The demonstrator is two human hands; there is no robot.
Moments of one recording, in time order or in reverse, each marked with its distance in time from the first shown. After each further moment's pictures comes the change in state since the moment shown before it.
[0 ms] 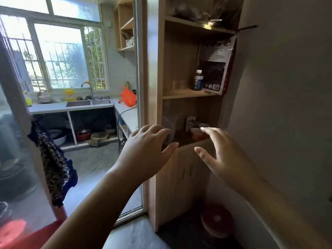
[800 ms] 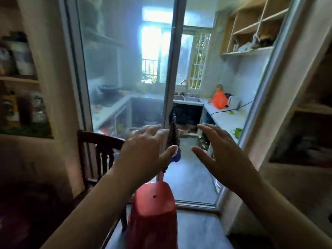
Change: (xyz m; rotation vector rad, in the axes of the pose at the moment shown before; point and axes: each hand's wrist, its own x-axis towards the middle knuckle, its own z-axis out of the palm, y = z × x) left_hand -0.320 -0.207 -0.244 0.290 0.056 -0.486; right_hand -0.020 -0.414 0.126 0.268 -0.138 -0.421
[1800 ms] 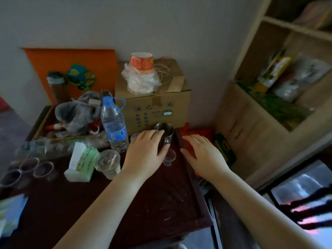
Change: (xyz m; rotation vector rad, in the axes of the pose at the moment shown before) left_hand -0.356 -0.492 -0.093 0.482 0.168 -1.212; right_hand 0.115 -0.535 0.507 0.612 -0.673 -0.957
